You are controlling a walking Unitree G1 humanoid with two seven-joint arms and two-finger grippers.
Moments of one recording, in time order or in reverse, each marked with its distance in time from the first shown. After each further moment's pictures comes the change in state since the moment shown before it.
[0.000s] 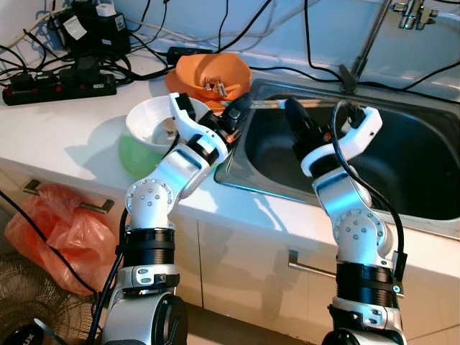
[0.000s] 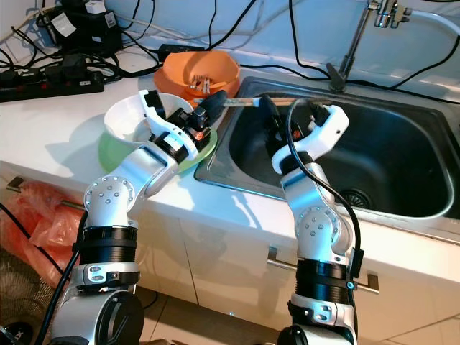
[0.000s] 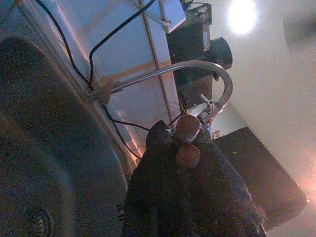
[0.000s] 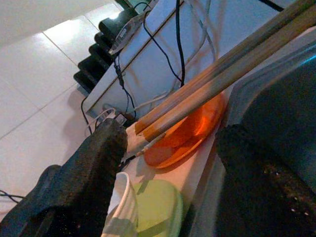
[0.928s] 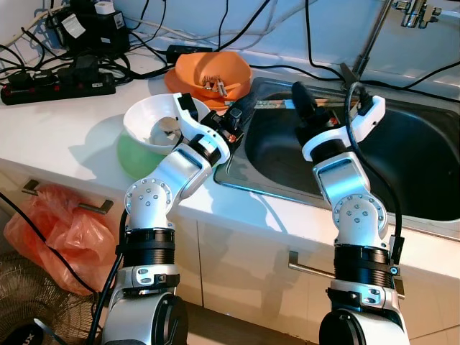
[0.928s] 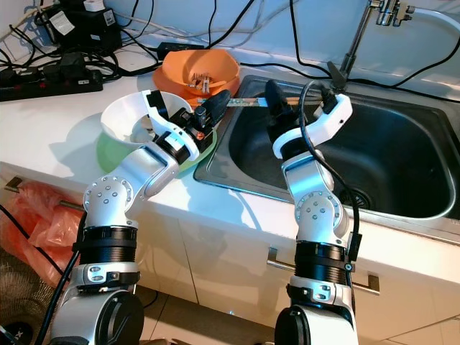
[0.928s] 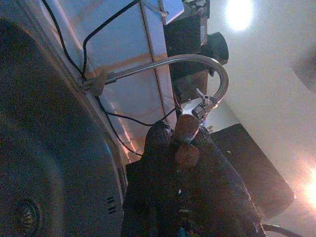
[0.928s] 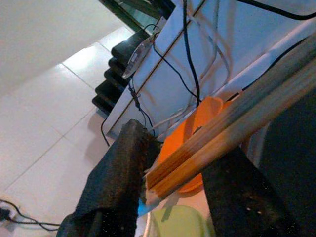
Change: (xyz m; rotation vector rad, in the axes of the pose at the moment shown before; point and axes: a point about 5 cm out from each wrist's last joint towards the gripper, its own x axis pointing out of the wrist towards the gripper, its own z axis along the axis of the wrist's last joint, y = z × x) left arm 0.000 -0.003 -0.002 -0.042 0.023 -0.014; right arm 0.016 0.005 0.010 0.135 -0.060 0.049
